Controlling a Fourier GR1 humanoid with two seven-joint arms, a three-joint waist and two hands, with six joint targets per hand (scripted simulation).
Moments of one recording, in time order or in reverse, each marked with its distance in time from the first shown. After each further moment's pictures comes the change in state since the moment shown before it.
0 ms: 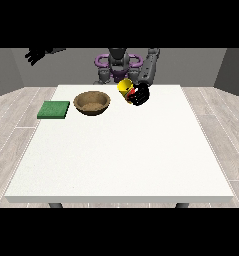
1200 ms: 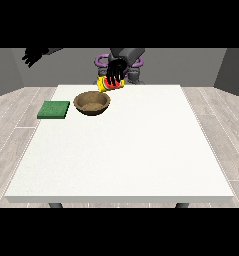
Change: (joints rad) left arm -0.433 -0.060 -0.613 0.251 -0.855 -0.023 0.937; right arm -0.031 -0.042 -0.026 0.337 0.022 0.097 -0.074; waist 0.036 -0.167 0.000
